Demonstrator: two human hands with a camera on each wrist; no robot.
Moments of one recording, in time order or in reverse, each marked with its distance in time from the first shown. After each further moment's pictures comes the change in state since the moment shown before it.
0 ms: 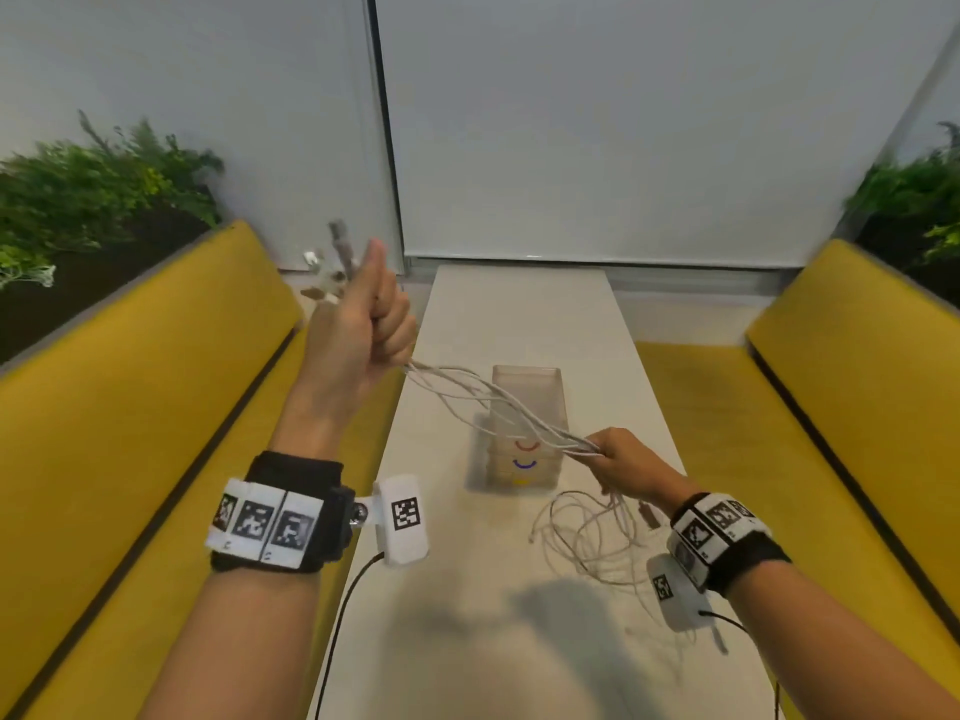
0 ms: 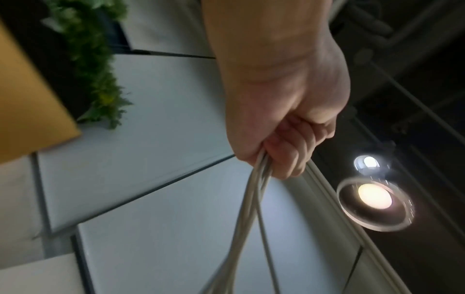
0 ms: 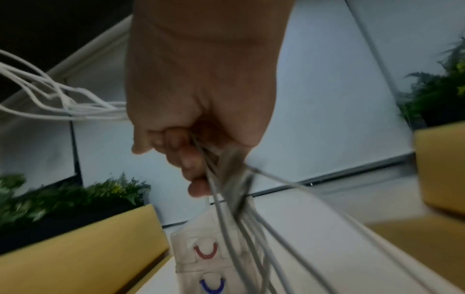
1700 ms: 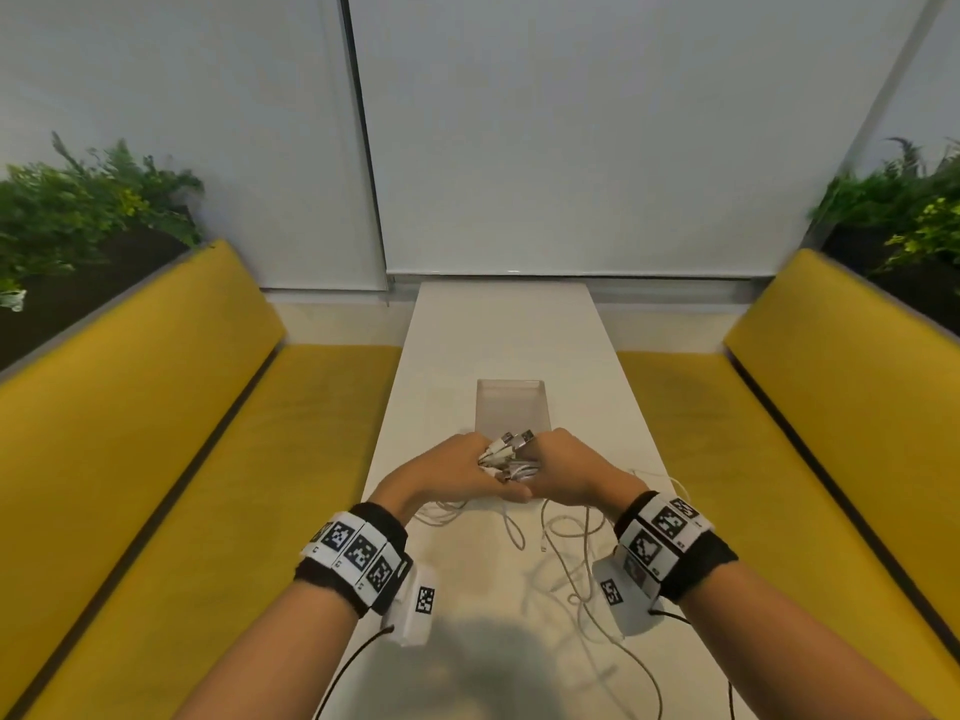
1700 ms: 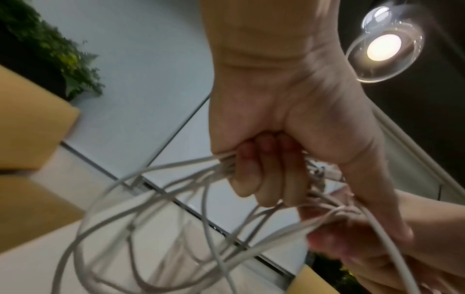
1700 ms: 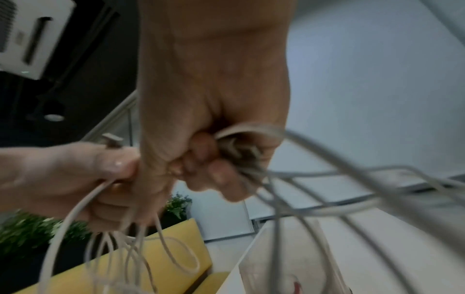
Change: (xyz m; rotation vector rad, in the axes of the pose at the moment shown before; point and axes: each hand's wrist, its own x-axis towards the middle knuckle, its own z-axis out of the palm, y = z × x) left_hand -0.011 -0.139 0.023 0.955 -0.613 -0.409; right_hand 0.008 -0.065 0.013 -0.268 -0.110 -0.106
